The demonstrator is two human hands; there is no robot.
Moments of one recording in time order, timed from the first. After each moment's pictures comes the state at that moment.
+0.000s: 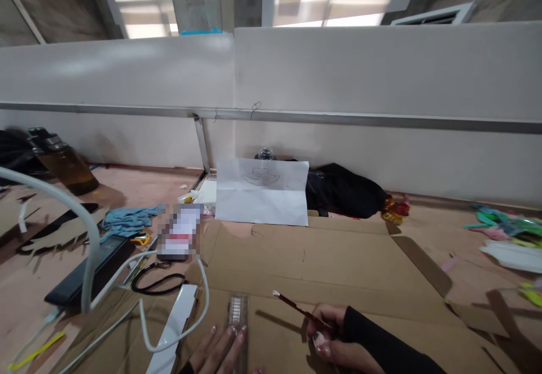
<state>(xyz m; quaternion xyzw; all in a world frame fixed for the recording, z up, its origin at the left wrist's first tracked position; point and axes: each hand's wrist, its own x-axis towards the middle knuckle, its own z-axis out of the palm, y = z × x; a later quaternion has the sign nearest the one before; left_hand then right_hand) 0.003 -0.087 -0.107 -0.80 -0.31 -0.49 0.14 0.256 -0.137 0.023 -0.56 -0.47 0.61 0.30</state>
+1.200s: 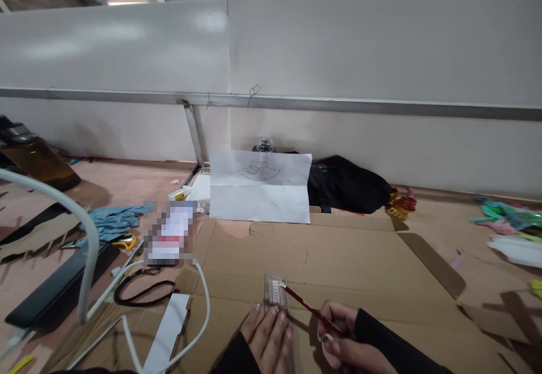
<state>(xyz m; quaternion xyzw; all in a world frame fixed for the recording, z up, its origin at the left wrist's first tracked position) 0.080 -0.066 -0.071 -0.83 -0.15 -0.53 0.10 0.256 -0.132 0.013 -0.61 -0.39 0.62 0.32</state>
